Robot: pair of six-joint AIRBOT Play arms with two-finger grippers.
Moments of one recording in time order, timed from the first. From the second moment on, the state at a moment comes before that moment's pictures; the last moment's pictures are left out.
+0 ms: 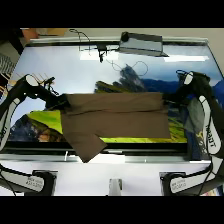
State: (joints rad) left arm 0.07 -1.66 1.38 1.12 -1.31 -1.50; right arm -0.12 -1.67 1.45 -1.51 1.25 1.63
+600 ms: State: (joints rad) left arm 0.17 -1.29 0.74 1.04 -1.36 -1.36; right arm -0.27 -1.43 1.16 -1.42 1.43 1.54
